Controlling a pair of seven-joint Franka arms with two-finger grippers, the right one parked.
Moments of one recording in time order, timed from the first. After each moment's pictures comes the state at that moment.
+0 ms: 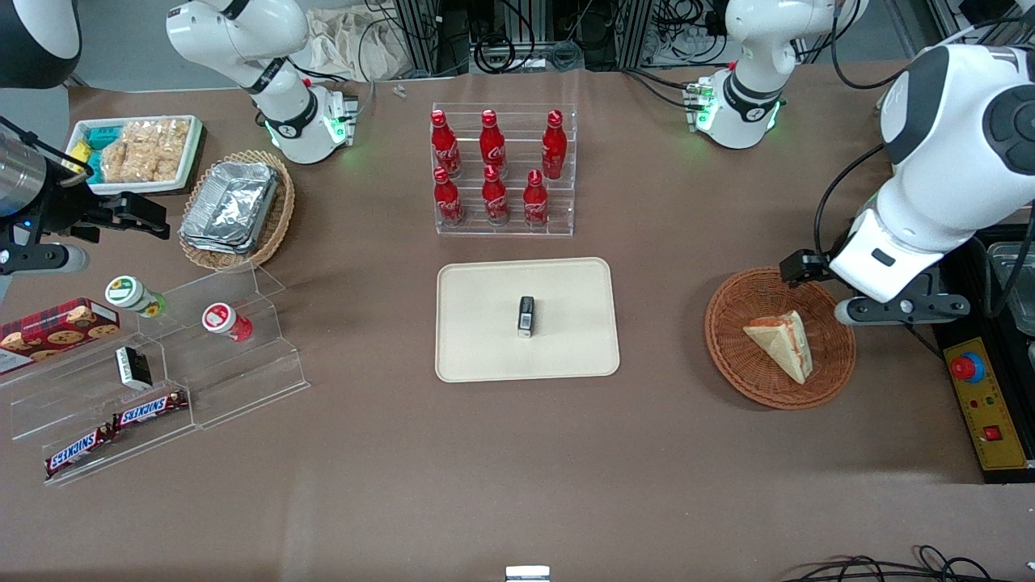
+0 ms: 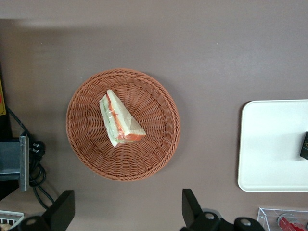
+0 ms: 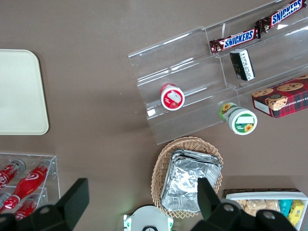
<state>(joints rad) 0.16 0.13 -0.38 -1.63 0.09 1.73 -0.23</state>
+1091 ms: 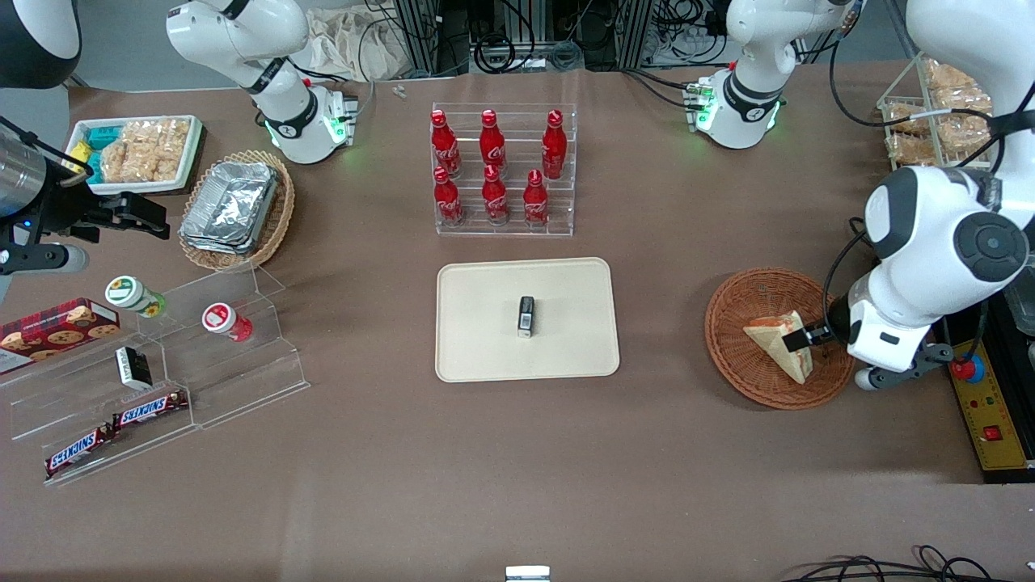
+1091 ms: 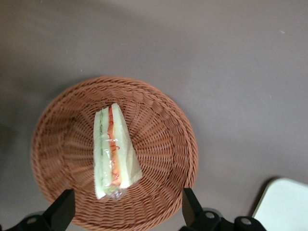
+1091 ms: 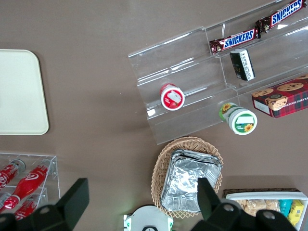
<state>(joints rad) 0.25 0.27 -0.34 -1.86 0.09 2.14 -0.55</state>
